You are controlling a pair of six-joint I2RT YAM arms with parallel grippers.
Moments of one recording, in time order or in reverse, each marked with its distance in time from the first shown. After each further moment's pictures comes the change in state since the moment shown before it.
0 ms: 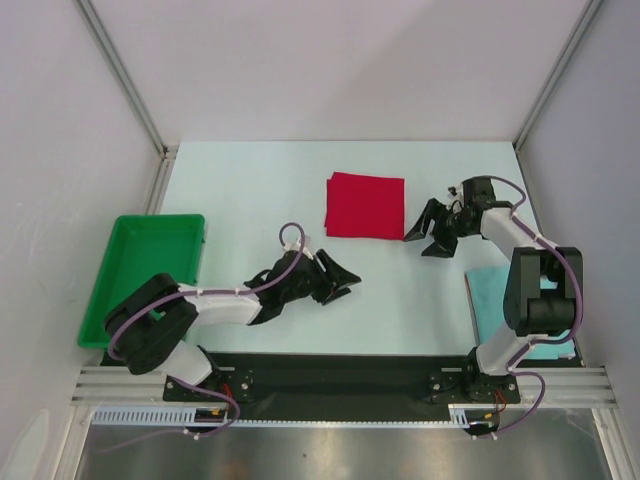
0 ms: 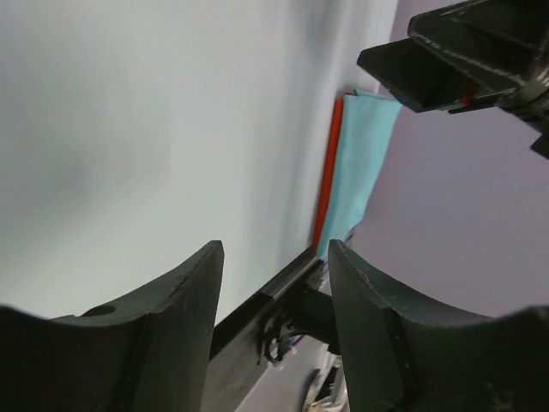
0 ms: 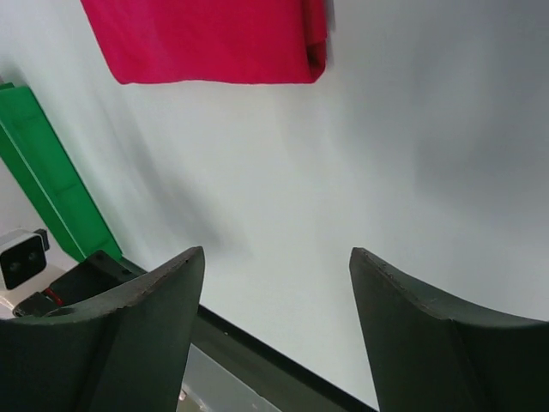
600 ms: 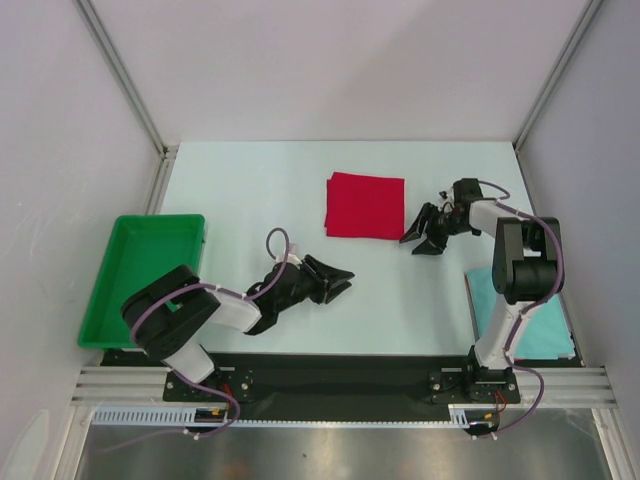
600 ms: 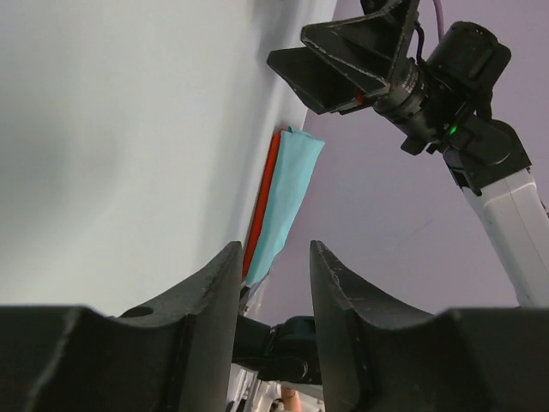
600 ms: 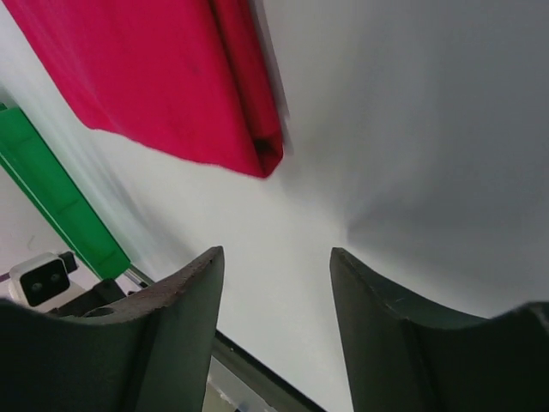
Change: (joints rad) left arm -0.008 0.090 -0.170 0.431 -0.073 -0.285; right arm 0.000 0.230 0.069 0.069 -0.041 0.018
